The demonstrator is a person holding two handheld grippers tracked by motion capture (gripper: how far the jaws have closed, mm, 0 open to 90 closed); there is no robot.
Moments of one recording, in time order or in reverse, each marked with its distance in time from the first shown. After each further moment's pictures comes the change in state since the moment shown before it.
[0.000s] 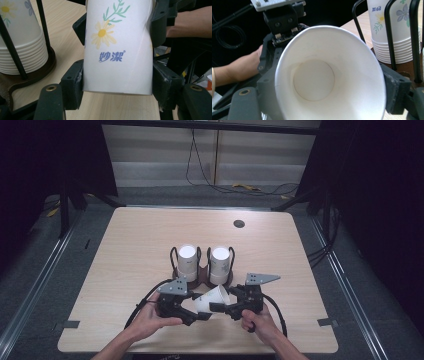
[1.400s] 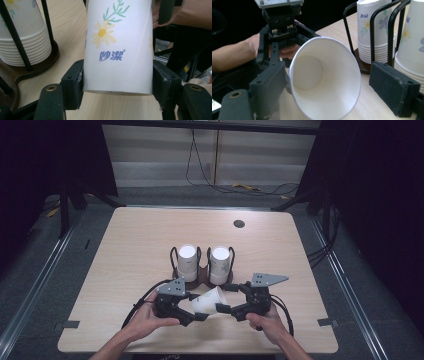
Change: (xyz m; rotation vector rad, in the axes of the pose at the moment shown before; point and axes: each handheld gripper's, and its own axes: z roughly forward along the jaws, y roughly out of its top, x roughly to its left) left arm 0.000 -0.002 -0.006 0.035 0.021 0.007; right arm 0.012 0.009 -0.017 0.037 -0.106 -0.115
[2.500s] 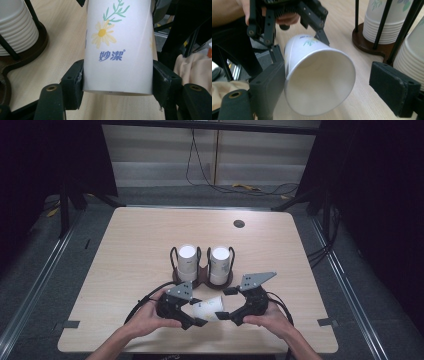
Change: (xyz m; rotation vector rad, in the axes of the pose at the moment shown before) left arm -0.001 0.004 0.009 0.196 -0.044 0.060; right arm 0.001 0.008 0.007 0.265 -0.002 -0.145
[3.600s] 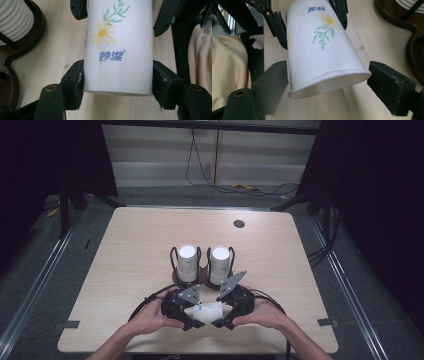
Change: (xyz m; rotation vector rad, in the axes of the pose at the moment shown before) left arm 0.002 0.009 0.010 0.216 0.042 0.103; right arm -0.001 0.012 0.037 0.388 0.034 -0.126
